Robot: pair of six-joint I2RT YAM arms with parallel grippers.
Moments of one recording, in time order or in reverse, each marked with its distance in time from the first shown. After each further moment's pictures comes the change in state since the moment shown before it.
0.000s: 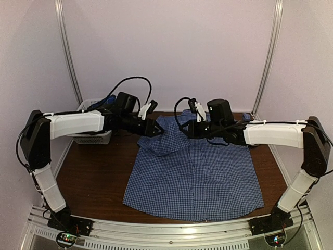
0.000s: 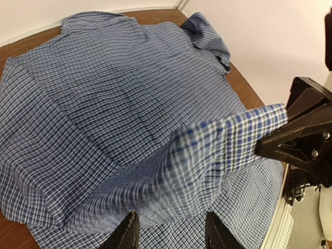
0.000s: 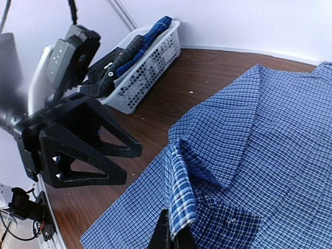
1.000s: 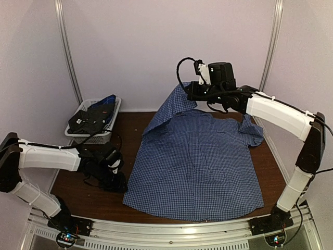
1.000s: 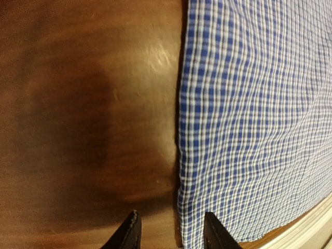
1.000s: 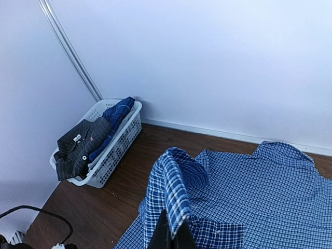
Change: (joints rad) left arm -0.126 -0.410 -0.670 -0.338 -0.356 -0.441; right arm -0.035 0.070 0.504 -0.324 0.315 -0.071
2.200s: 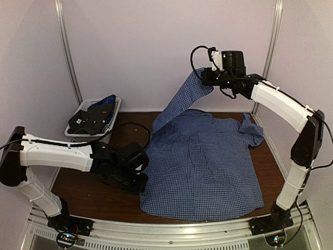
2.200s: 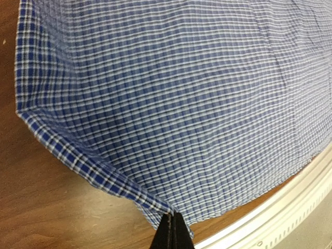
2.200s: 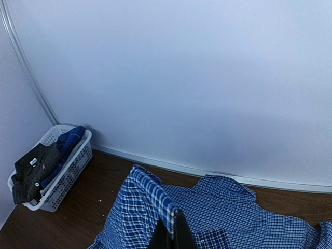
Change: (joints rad) left arm -0.332 0.095 0.266 -0.104 -0.147 -0.079; right arm -0.157 0.078 0.206 -0.072 0.021 -0.161
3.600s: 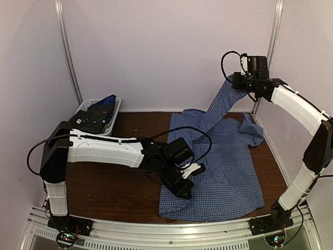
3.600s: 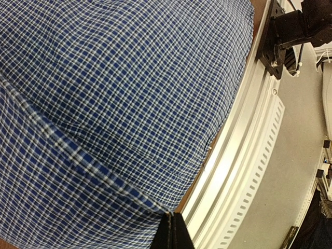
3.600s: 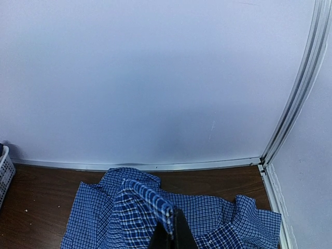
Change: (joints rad) left arm -0.107 0.480 0.544 0.023 0.410 0.452; right arm -0.225 -0.159 -0.193 -0.037 0.180 -0.037
